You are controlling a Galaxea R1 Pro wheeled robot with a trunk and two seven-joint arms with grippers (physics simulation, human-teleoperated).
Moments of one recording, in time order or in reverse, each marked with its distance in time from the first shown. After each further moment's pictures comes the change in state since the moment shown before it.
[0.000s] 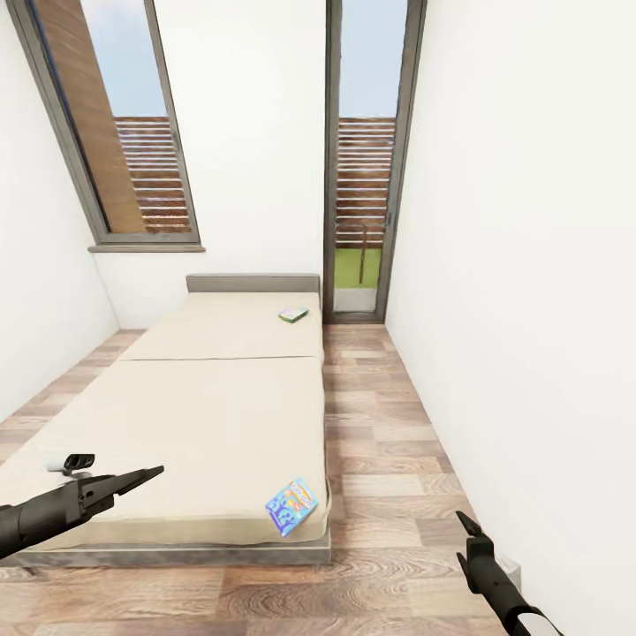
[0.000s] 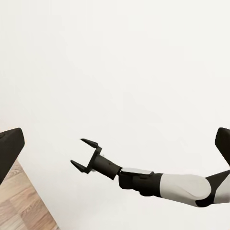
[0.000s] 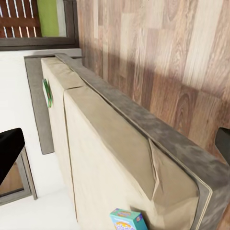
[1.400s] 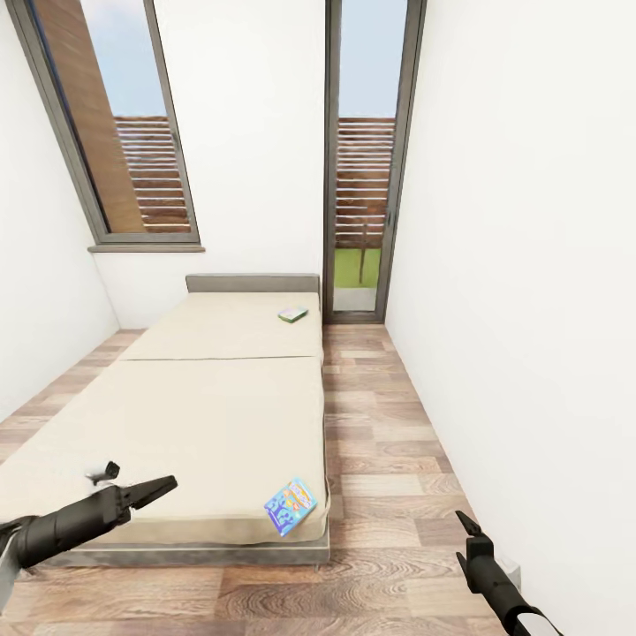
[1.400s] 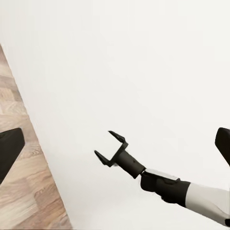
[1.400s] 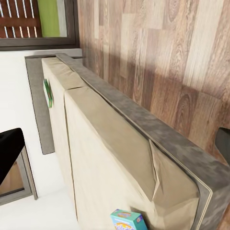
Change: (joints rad) left arm -0.002 -0.046 -0.034 0.085 -0.014 -0.001 0.180; right arm 0.000 0.001 0.000 0.000 0.001 -0.001 0.003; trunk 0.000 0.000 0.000
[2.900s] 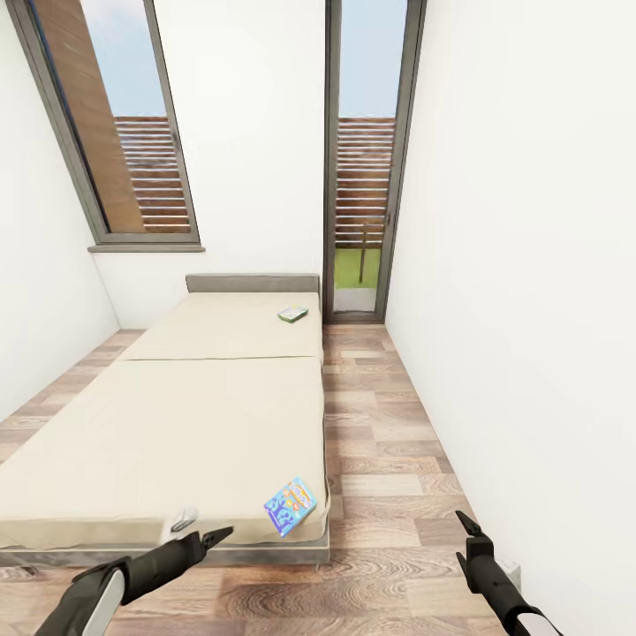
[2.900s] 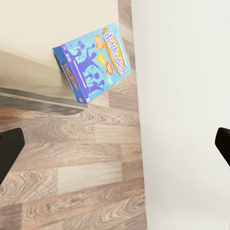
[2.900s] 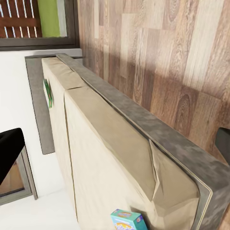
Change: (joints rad) left arm -0.101 -0.155 -0.159 0.555 -0.041 -0.432 0.604; right arm 0.000 0.000 0.000 0.000 0.000 0.000 0.000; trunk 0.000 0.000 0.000
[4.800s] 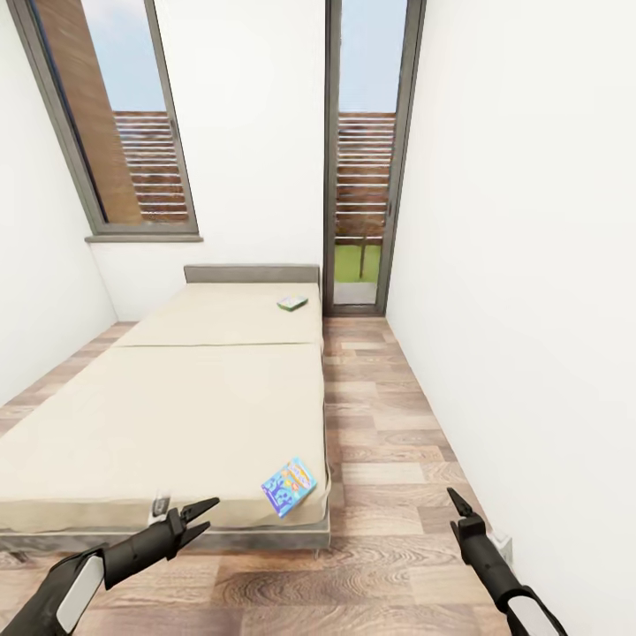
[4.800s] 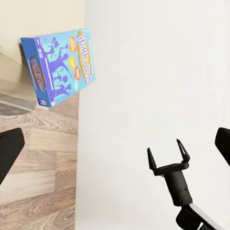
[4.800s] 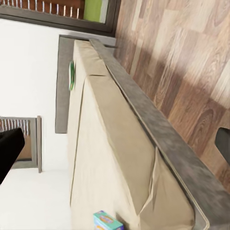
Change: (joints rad) left arm -0.060 0.085 -0.004 0.087 0.237 0.189 -0.212; right arm 0.001 0.001 0.155 -0.055 -0.002 -0.088 0.164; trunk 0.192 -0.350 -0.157
